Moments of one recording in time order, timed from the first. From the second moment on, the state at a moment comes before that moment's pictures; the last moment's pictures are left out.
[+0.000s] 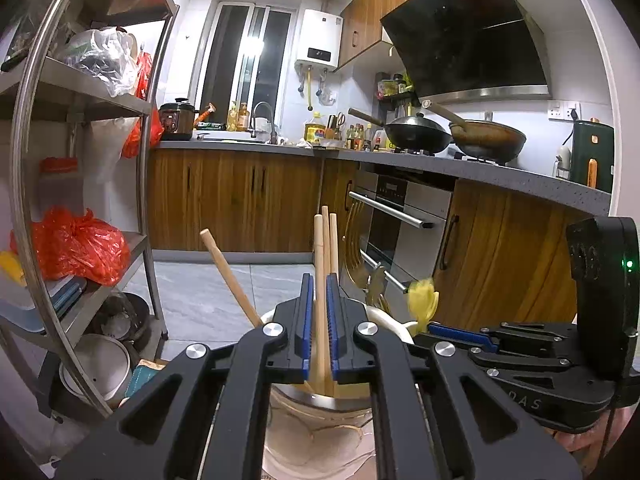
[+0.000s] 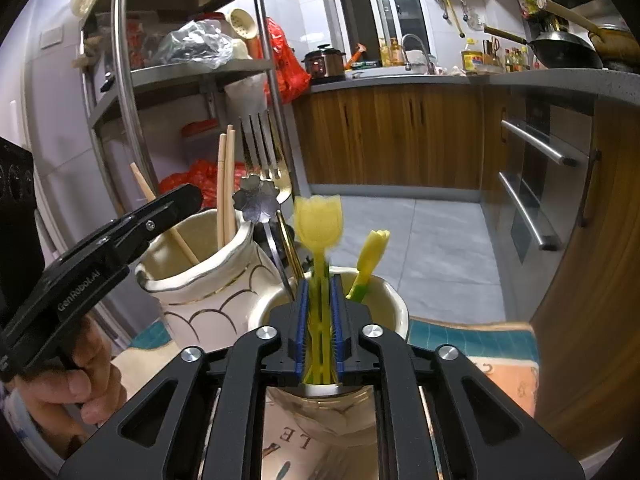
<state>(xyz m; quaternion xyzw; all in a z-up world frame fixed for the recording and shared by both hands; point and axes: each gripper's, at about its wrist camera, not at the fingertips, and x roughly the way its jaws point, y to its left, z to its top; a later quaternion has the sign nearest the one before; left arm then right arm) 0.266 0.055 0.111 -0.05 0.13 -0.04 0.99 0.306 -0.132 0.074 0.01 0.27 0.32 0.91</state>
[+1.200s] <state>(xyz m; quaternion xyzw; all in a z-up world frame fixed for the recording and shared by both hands) 0.215 0.055 0.120 -0.01 0.11 -0.04 0.99 0.270 -0.176 0.084 0.05 0.21 0.31 0.93</state>
